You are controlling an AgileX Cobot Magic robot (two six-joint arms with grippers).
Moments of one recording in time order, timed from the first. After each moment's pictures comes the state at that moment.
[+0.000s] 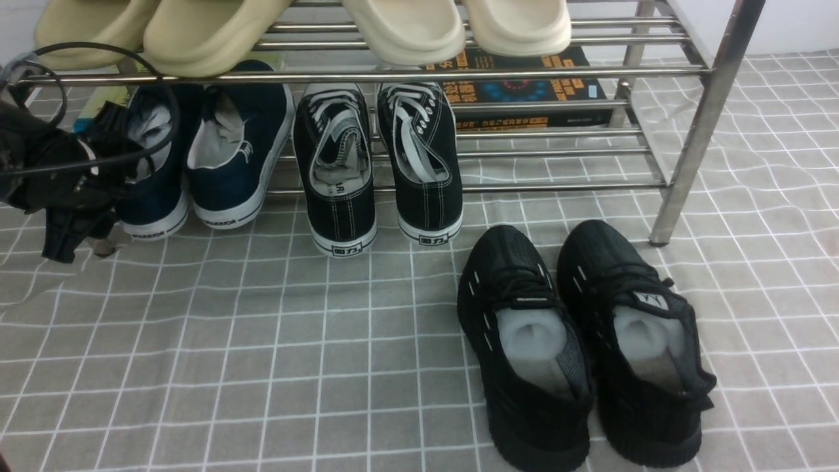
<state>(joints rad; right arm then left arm) -0.06 -0.01 0.02 0.08 0.39 -0.05 -0.01 1.71 -1.12 0.55 0.29 -1.72</state>
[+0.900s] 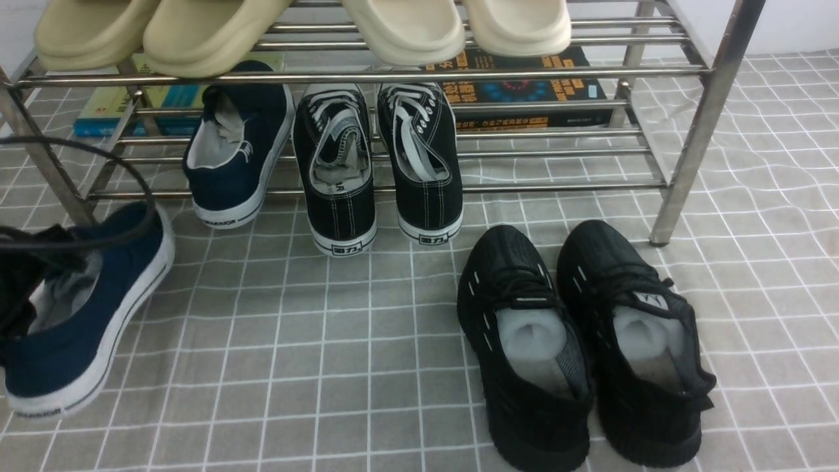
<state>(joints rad) -0.06 -0.01 0.02 0.08 0.39 -0.05 -0.01 1.33 -0.93 0.34 0.98 -1.06</state>
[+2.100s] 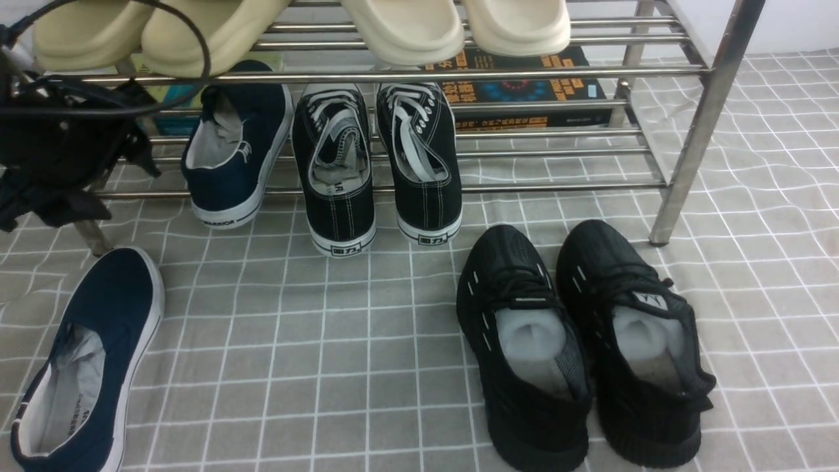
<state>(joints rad) -0.06 -0.01 0.02 0.08 0.39 -0.05 -0.01 1.57 -1.28 -0.06 0.72 -0.70</state>
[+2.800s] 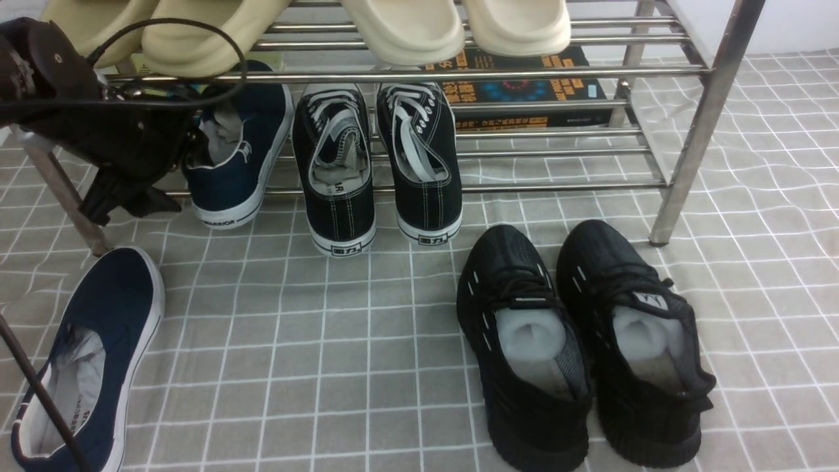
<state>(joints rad) -0.06 -0.01 0.02 0.08 0.39 -0.05 -0.01 1.82 -1.40 -0.21 0.62 -0.69</state>
